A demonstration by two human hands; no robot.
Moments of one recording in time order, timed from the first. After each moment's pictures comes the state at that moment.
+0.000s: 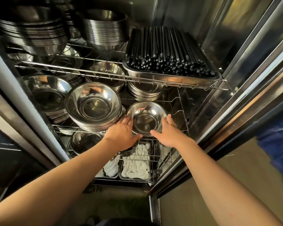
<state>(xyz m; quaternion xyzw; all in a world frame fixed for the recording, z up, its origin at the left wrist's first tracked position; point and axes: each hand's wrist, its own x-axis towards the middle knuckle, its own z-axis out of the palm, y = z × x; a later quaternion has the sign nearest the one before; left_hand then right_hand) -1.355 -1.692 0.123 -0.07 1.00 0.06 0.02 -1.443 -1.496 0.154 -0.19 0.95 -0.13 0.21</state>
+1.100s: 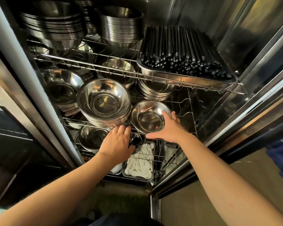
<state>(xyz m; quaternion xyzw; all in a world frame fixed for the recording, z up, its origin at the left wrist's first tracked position) -1.296 -1.694 0.104 -0.10 0.99 0.04 -0.06 -1.455 -1.519 0.152 -0.20 0.93 -0.18 0.23</state>
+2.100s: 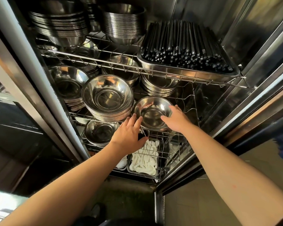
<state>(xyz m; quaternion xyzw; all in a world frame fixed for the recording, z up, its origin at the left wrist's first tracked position) -1.313 -1.674 0.111 -0.11 0.99 0.13 0.00 -1.488 -1.517 0.139 -0.19 0.94 -0.24 0.16</state>
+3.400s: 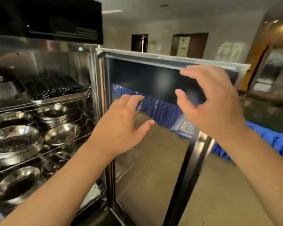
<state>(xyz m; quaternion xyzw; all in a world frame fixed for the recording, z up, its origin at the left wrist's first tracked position) -1.008 -1.455 0.397 0.37 0.85 0.26 -0.28 -0.931 -1.239 0.444 -0.13 0.82 -0.06 -0.55</state>
